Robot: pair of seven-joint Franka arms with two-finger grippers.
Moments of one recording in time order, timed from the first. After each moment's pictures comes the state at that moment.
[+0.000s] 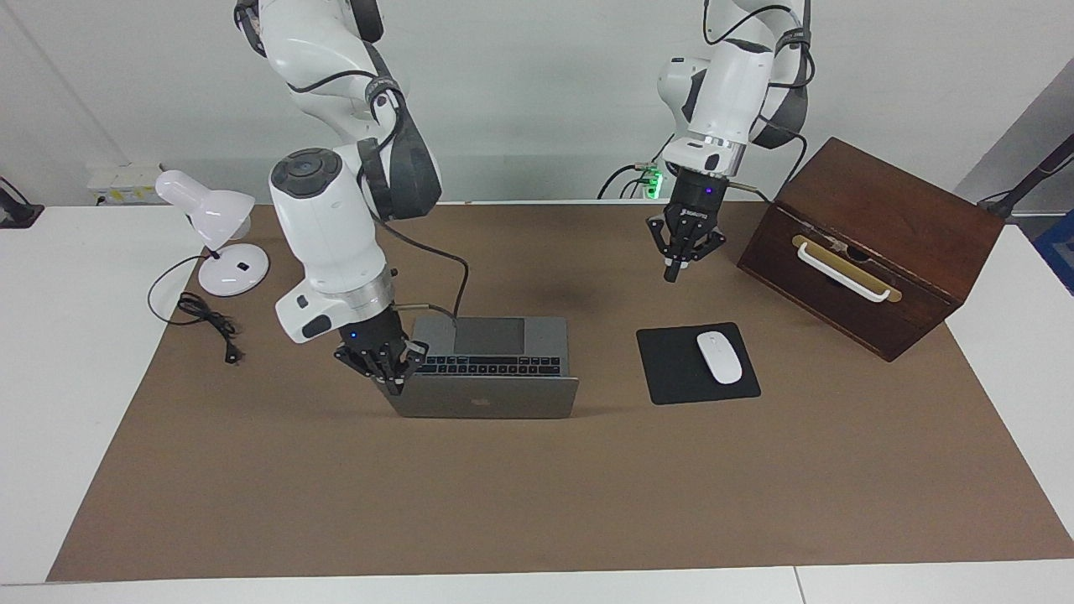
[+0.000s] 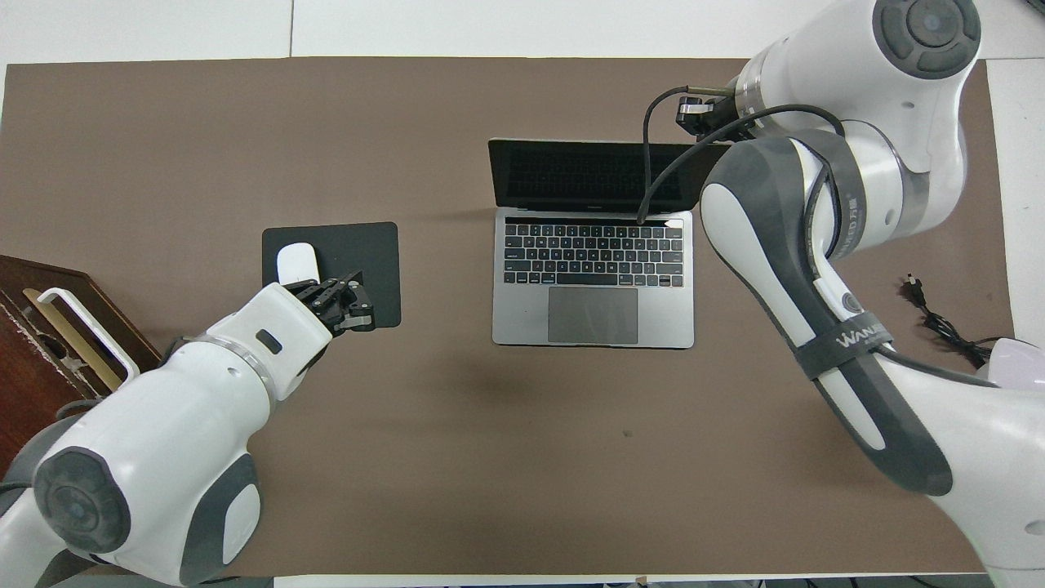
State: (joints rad) left arm -0.43 -0.29 -0.03 -2.46 -0.09 2.79 -0.20; right arm 0.18 0.43 0.05 -1.40 0.00 2.06 0.42
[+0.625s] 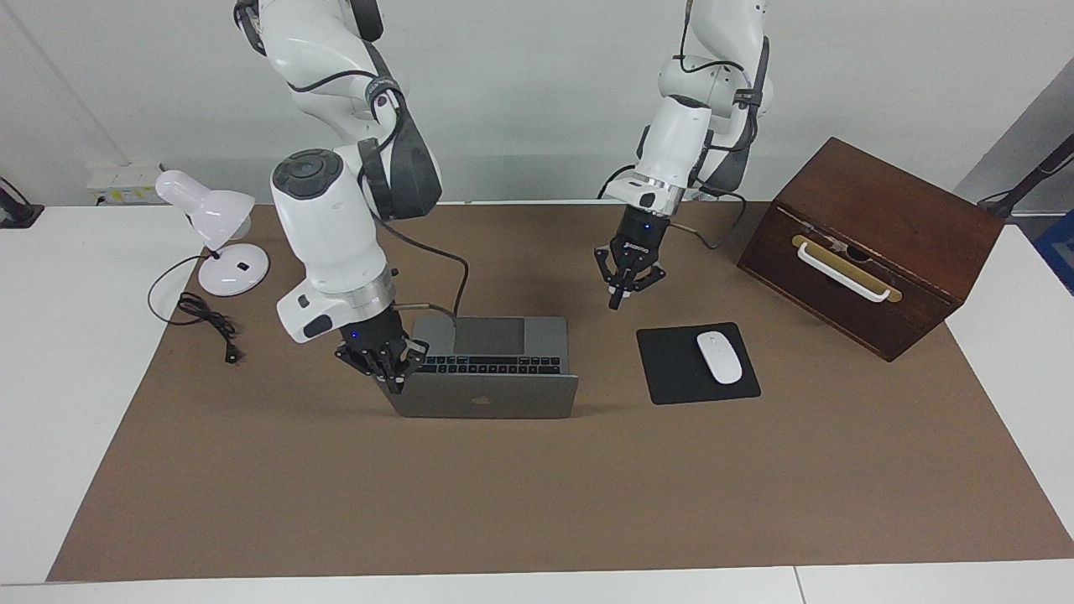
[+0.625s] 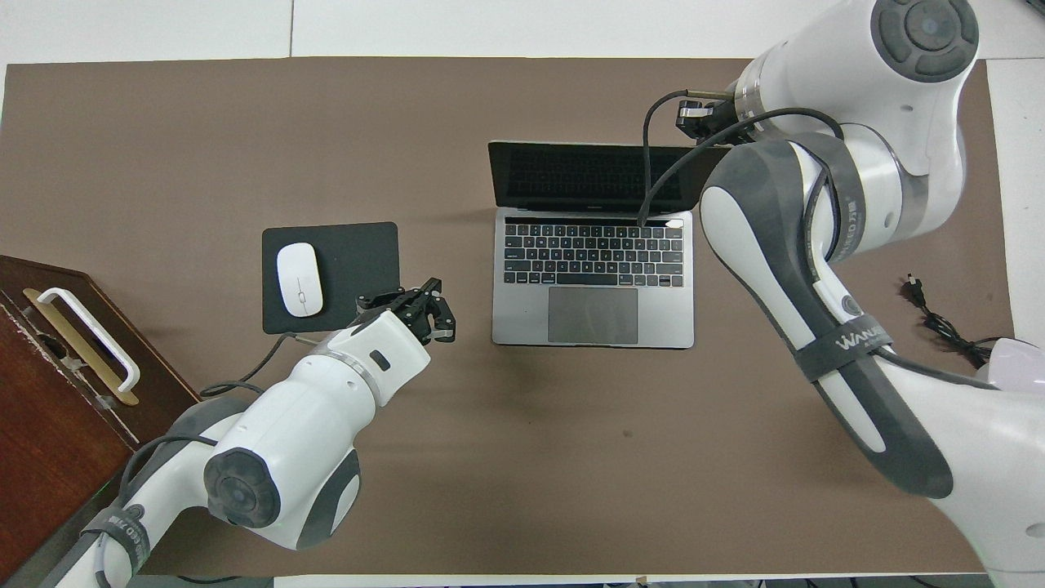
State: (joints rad) left arm -0.55 -0.06 -0.03 -2.49 -0.09 3.15 -0.20; right arm 0.19 0.42 0.05 -1.42 0.00 2.06 0.42
